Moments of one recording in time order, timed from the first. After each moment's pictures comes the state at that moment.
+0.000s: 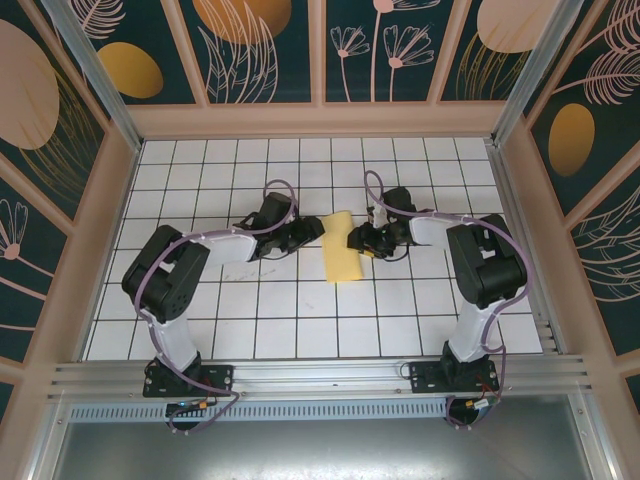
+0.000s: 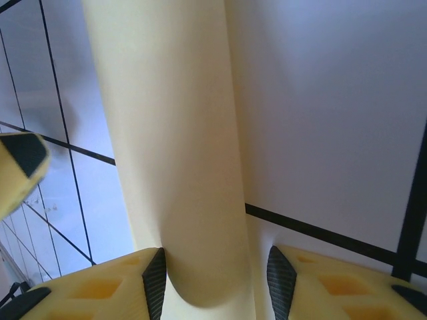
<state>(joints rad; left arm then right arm) -0.56 1.82 0.97 0.08 0.29 -0.95 0.36 1.84 0.98 -0.27 -0.58 0.49</state>
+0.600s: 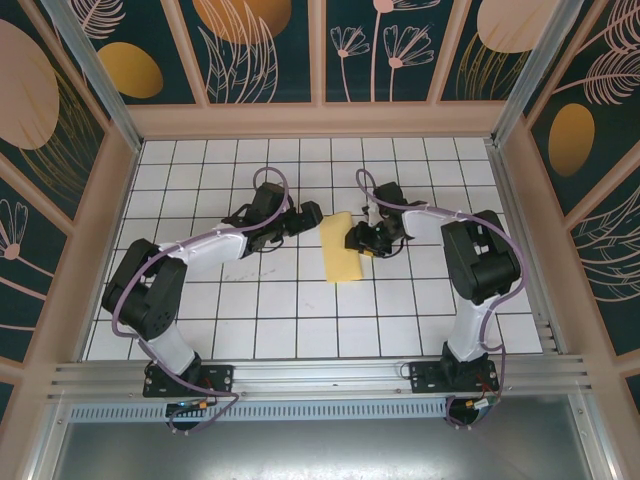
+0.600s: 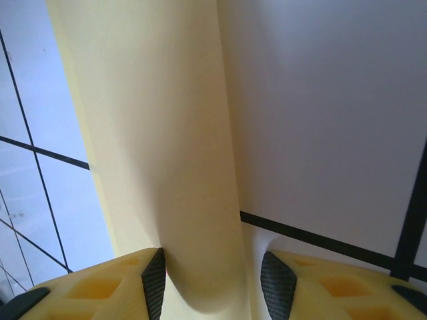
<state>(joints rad) -0.56 1.69 1.00 -0.03 0.13 -0.85 0.40 1.90 1.09 -0.42 -0.49 0.46</state>
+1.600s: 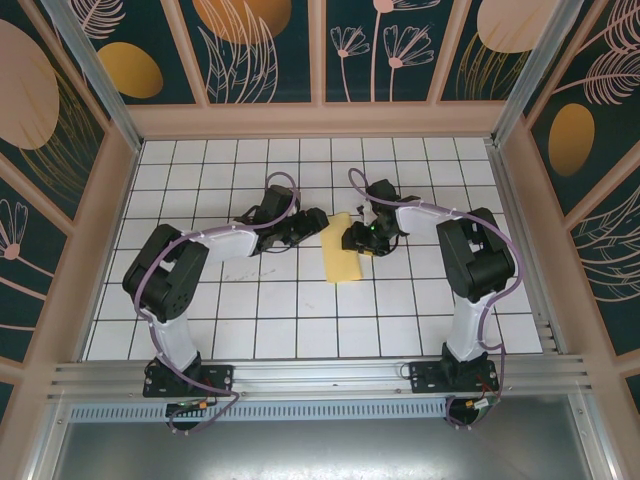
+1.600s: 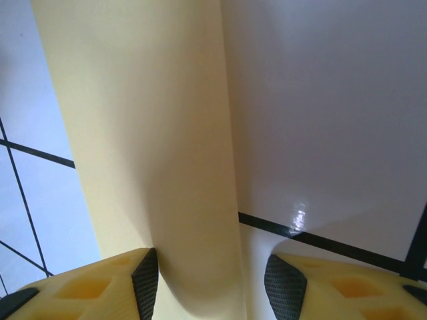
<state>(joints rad) -0.56 1.84 1.02 0.10 0.33 -0.96 0.43 1.94 1.15 -0.51 -0.43 0.43</state>
